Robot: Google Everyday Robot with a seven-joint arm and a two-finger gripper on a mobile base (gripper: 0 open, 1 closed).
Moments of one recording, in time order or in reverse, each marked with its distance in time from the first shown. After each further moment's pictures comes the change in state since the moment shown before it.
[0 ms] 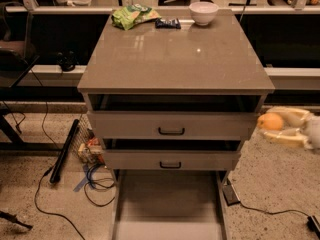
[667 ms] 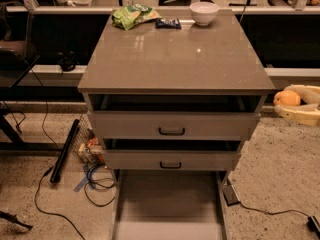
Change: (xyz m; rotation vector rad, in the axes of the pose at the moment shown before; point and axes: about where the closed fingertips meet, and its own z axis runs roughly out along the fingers) arm -0.033 -0.066 -0.025 0.092 0.024 0.061
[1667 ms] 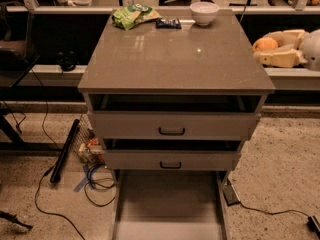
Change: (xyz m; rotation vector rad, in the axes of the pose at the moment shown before) arm -0.087 -0.067 0.089 -0.039 0.051 -0.022
